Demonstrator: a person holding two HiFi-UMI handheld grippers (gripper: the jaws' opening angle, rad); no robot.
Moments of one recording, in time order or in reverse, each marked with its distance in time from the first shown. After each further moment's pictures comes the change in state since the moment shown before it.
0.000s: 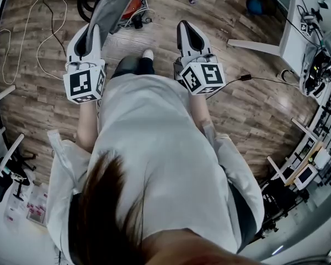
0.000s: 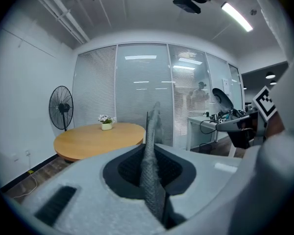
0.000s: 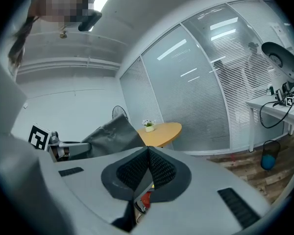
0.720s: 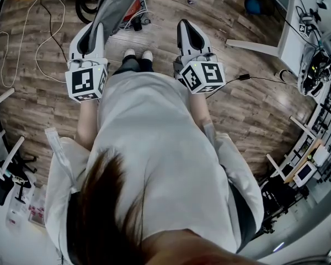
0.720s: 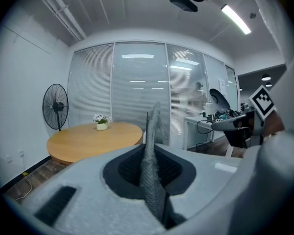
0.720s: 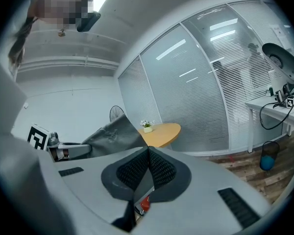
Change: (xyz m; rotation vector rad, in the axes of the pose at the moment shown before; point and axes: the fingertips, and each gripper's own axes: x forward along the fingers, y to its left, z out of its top) left arm 0.022 0.006 0.004 0.004 0.004 -0.054; right arm 0.022 0.000 0.008 0.000 -0.001 -0.021
